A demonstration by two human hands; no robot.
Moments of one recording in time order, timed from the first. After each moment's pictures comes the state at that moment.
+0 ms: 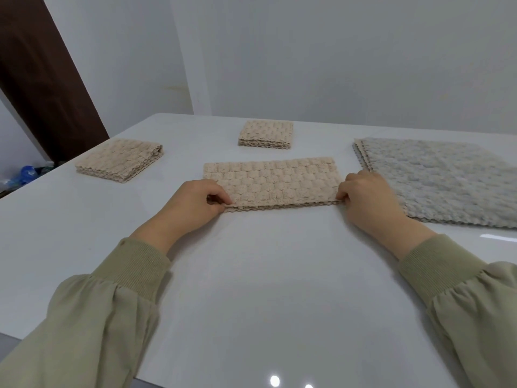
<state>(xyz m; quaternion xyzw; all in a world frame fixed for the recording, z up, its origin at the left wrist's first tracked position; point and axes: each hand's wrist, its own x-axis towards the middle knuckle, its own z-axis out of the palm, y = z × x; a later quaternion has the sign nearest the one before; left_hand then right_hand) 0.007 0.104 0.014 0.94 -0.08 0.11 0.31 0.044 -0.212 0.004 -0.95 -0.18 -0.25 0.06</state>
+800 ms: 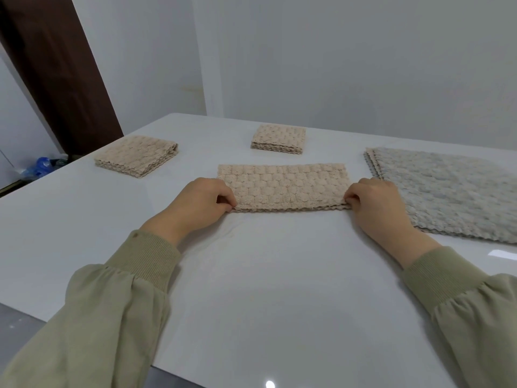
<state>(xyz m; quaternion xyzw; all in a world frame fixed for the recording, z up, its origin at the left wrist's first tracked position) 0.002 0.113 0.020 0.96 -0.12 0.12 0.22 0.052 -0.211 -0.004 -0.94 -0.19 -0.28 0.10</state>
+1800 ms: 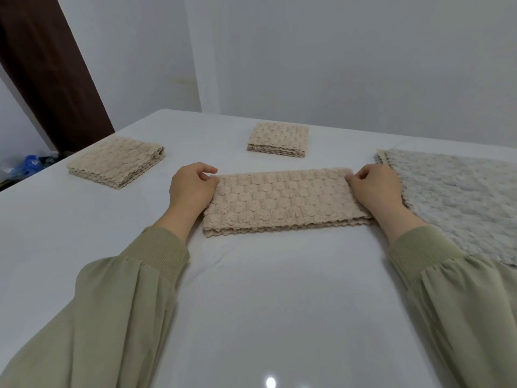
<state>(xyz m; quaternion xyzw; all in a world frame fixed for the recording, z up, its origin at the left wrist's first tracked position) 0.092 0.117 -0.003 0.87 0.15 0.22 0.41 0.143 -0.195 0.003 -0.95 0.07 -0.18 0.26</state>
